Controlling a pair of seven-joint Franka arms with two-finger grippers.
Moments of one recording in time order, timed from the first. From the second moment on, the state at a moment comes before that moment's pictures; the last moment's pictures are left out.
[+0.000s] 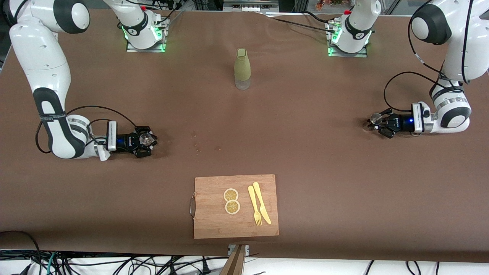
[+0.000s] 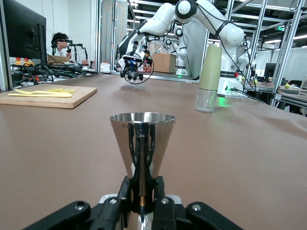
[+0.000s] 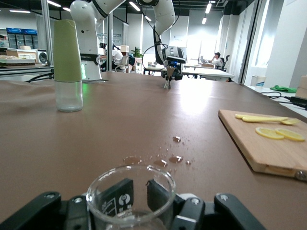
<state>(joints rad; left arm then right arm) 0.22 0.91 0.39 -1.82 -1.16 1.28 2.77 -0.17 0.91 -0.01 -1.66 1.17 1.56 -2.69</state>
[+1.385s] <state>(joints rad) 0.17 0.82 0.44 -1.50 -0.81 1.30 1.89 -0.19 0.94 -0.03 -1.66 1.17 1.61 -2.69</state>
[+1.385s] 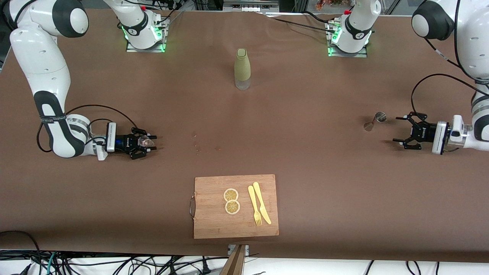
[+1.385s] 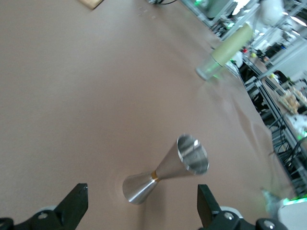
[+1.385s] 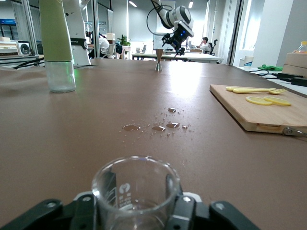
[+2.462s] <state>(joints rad) -0.04 0.29 0.14 -1.48 -0.30 1.44 0.39 -0.21 0.89 -0.14 -1.57 1.15 1.60 -2.69</state>
